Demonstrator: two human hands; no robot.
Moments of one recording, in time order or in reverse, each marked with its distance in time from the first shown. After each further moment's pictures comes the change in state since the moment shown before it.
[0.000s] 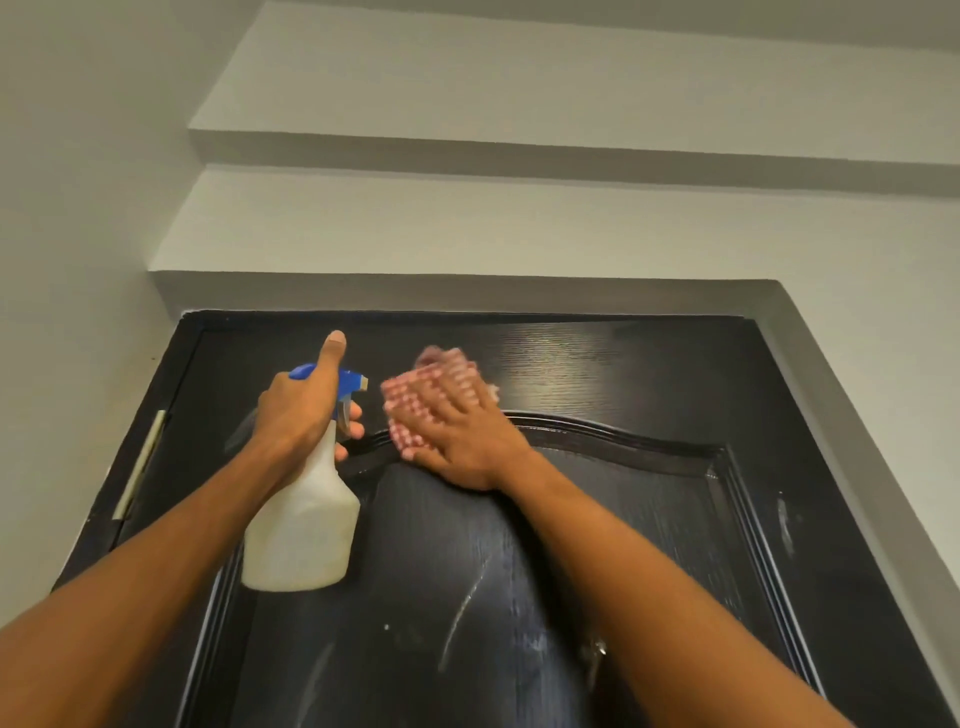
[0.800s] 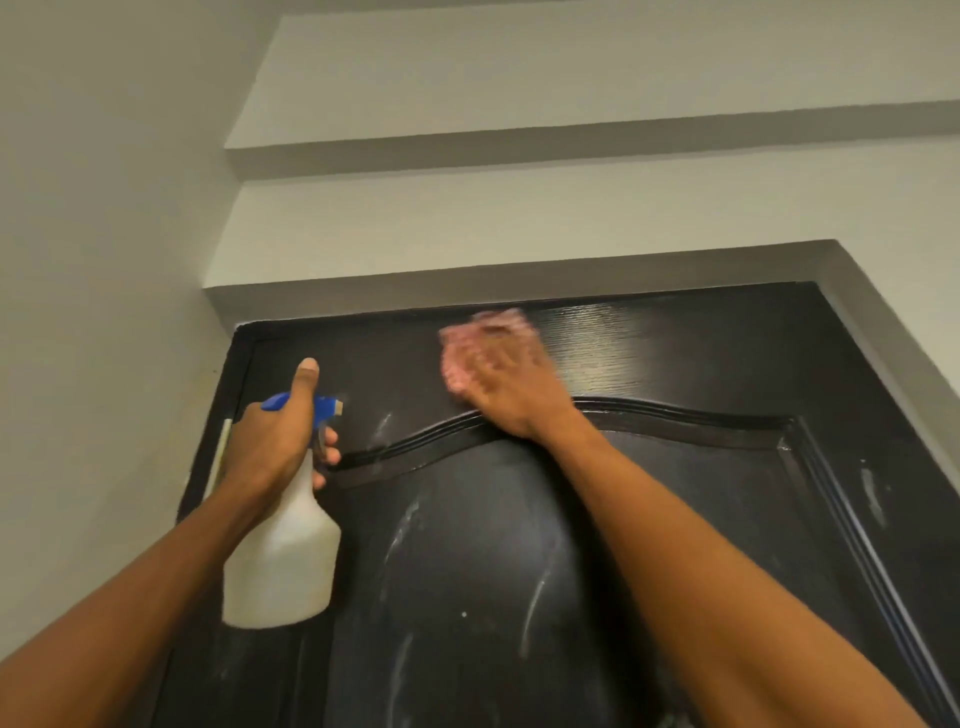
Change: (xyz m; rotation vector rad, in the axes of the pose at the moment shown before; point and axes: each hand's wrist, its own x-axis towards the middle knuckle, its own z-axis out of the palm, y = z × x) left_hand 0.005 -0.035 -0.070 0.045 0.053 0.060; right_hand 0.038 0.010 -0.006 0.085 0.170 0.268
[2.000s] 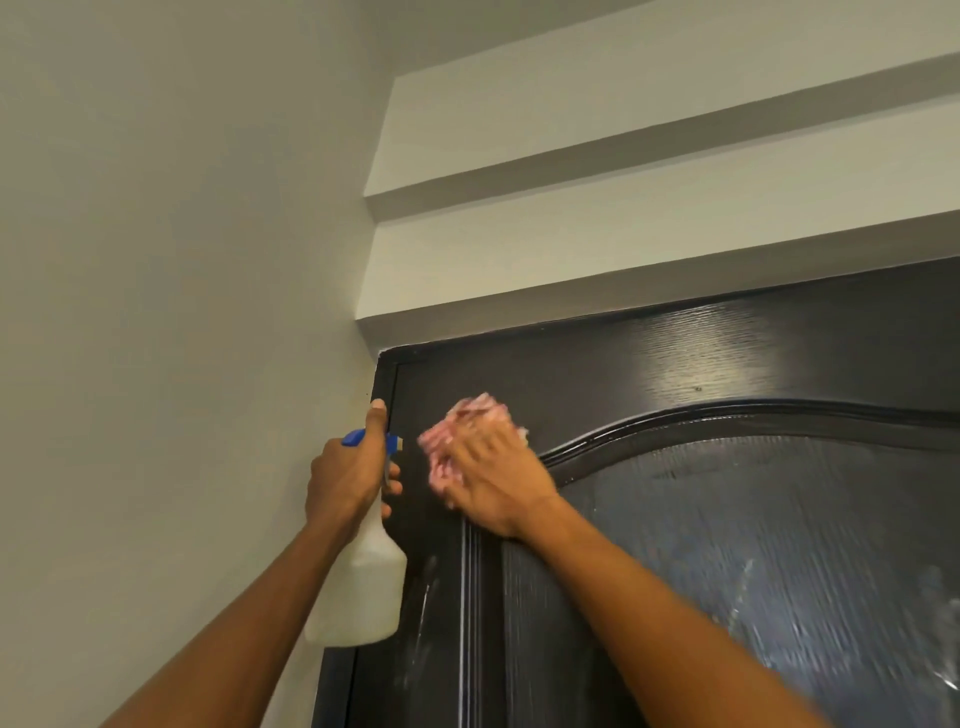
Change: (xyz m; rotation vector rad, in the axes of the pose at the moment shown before) left_hand 0.035 -0.040 -0.084 0.193 0.153 -0.075; right_hand 0.010 -0.203 0.051 0.133 -0.067 -0.235
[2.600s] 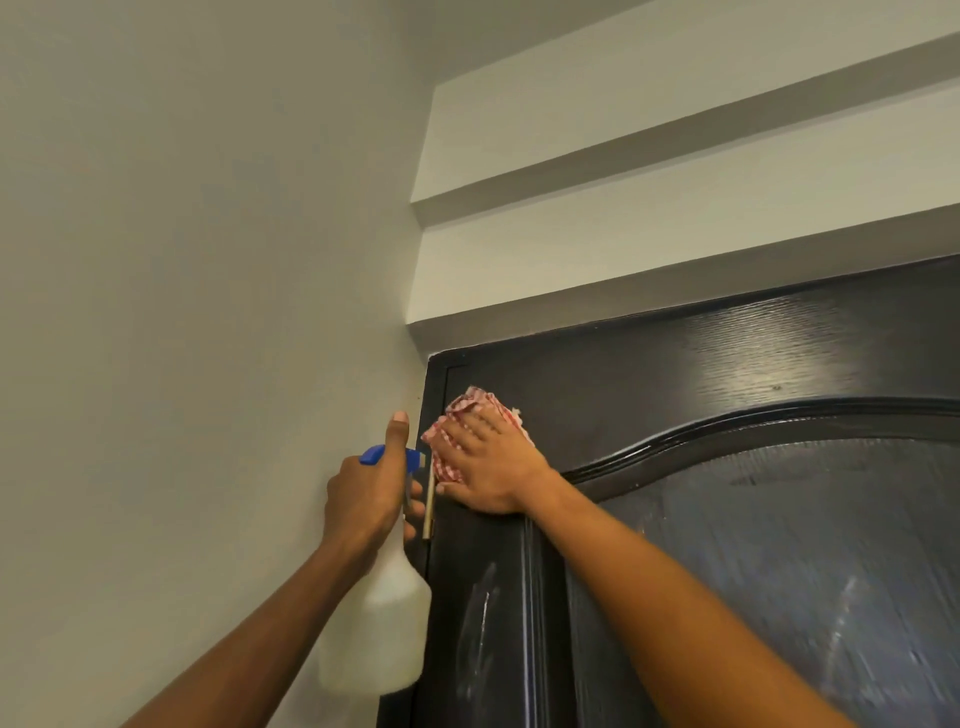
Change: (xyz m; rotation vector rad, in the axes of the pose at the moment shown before) left_hand -0.011 -0.007 -0.036 -0.017 0.023 0.012; right_hand 0.070 -0.025 0.016 -0.090 -0.082 -0.201
